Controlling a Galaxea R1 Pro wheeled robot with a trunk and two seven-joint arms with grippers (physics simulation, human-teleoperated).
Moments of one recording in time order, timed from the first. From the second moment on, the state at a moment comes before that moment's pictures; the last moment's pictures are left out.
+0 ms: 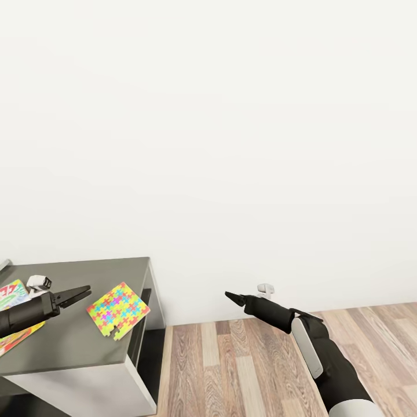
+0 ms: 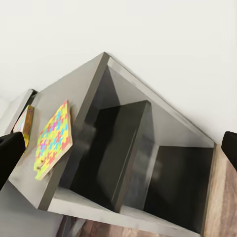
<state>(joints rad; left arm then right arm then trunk) -0.44 0.37 0.59 -1.19 0.00 0.97 -1.57 -0.45 -0.01 -0.02 -1.12 -0.41 0.60 0.67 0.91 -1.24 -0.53</state>
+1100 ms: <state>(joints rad) -0.44 0.37 0.59 -1.19 0.00 0.97 -1.57 -0.45 -0.01 -0.02 -1.13 -0.42 0.60 0.68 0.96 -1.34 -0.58</state>
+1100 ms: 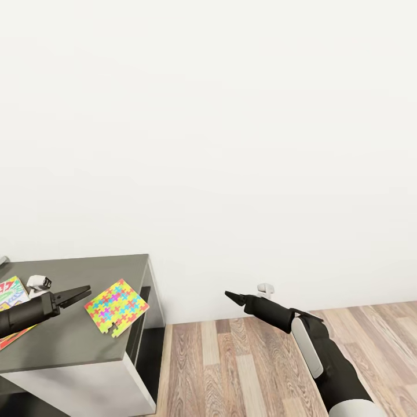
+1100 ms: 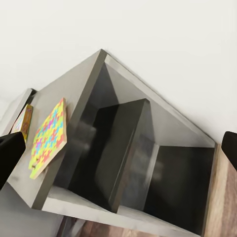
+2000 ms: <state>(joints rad) -0.44 0.37 0.59 -1.19 0.00 0.97 -1.57 -0.45 0.01 0.03 -1.13 -0.42 0.55 0.68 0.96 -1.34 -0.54</state>
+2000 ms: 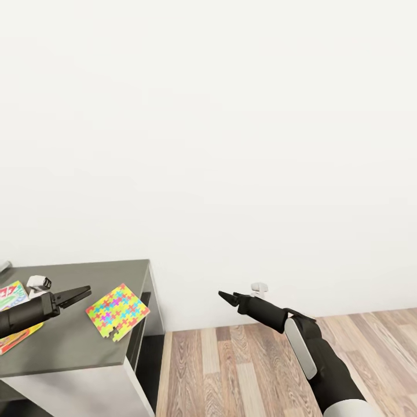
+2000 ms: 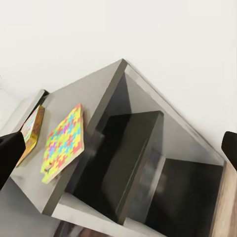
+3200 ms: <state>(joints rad) -0.44 0.37 0.59 -1.19 0.01 0.97 -1.57 -0.49 0.02 0.02 -1.01 -0.42 0.59 0.66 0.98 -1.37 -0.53</state>
